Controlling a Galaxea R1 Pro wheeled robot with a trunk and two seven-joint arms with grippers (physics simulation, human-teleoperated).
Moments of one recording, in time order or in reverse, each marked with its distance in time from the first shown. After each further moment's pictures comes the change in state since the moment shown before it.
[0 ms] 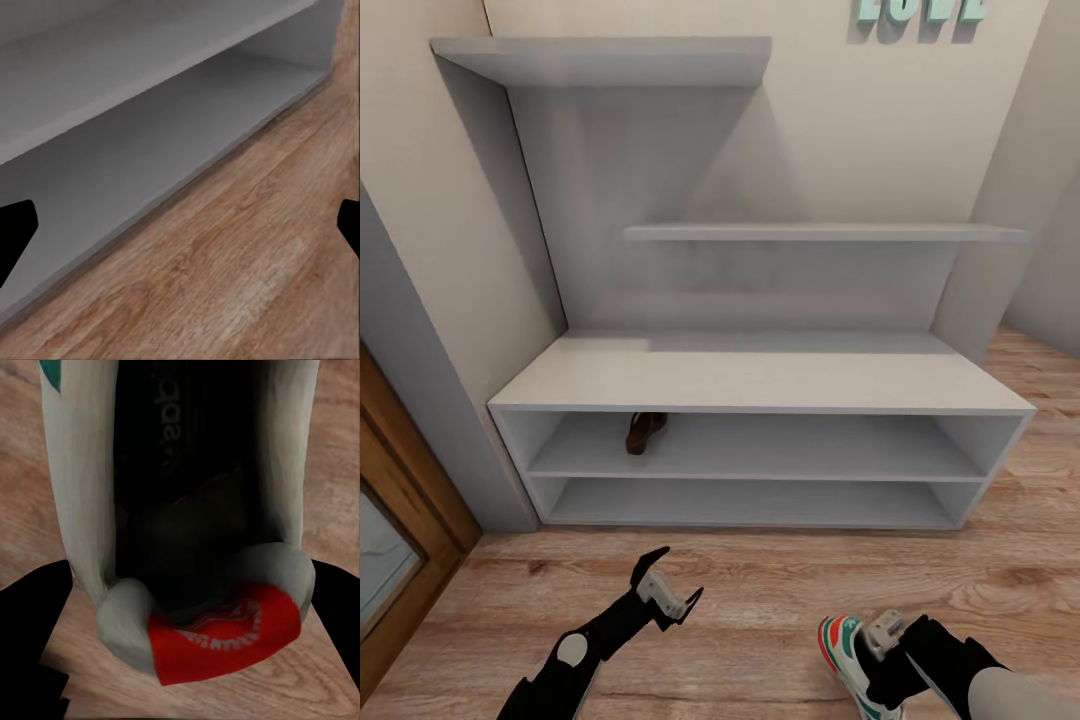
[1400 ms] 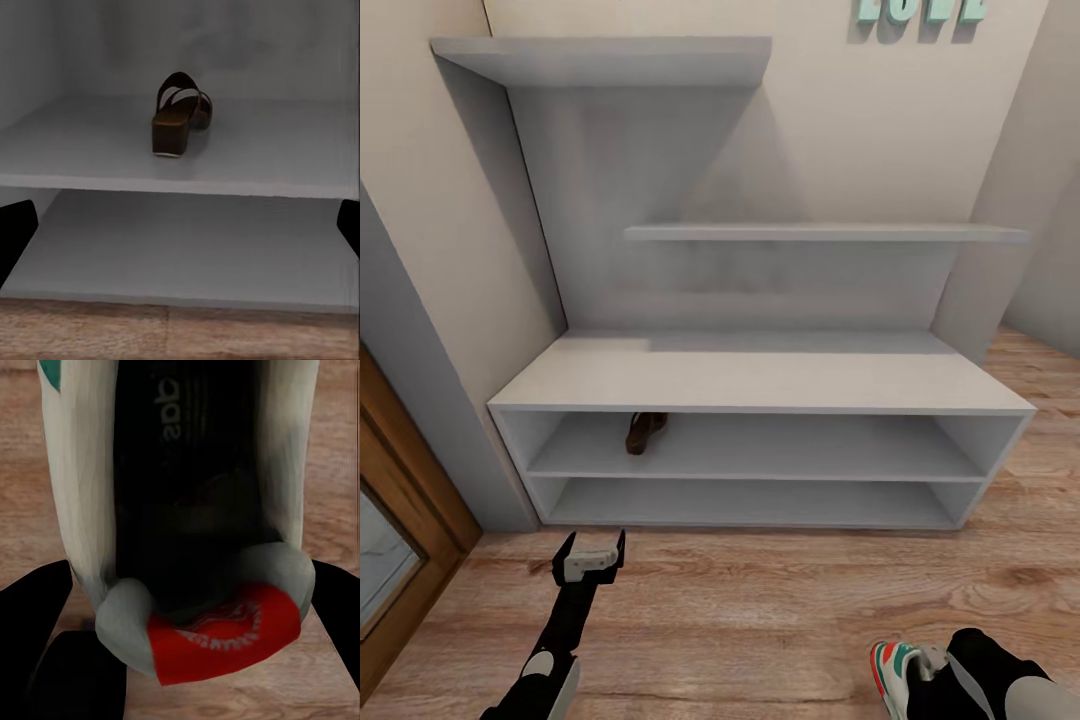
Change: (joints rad) left arm 0.000 0.006 0.199 0.061 0.295 -0.169 0.434; right arm 0.002 -0.067 -0.396 0.081 0.001 0.187 -0.082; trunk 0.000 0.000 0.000
